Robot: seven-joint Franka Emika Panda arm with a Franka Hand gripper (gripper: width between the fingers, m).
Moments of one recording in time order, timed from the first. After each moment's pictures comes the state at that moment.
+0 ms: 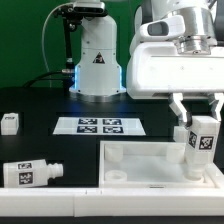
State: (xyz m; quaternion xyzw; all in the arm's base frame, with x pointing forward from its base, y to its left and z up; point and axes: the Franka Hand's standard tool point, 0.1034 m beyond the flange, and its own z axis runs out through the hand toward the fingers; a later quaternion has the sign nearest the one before) arm 0.613 0.116 0.104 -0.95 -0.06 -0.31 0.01
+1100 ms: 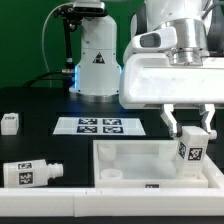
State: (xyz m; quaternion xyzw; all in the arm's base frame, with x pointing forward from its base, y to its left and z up) arm 0.609 0.105 0.086 -0.95 -0.06 -0.30 0.00
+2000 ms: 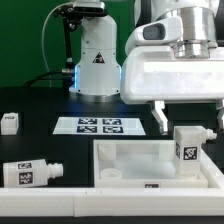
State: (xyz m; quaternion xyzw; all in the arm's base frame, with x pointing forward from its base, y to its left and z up) arm 0.622 0.110 0.088 -0.99 -0.03 -0.15 0.02
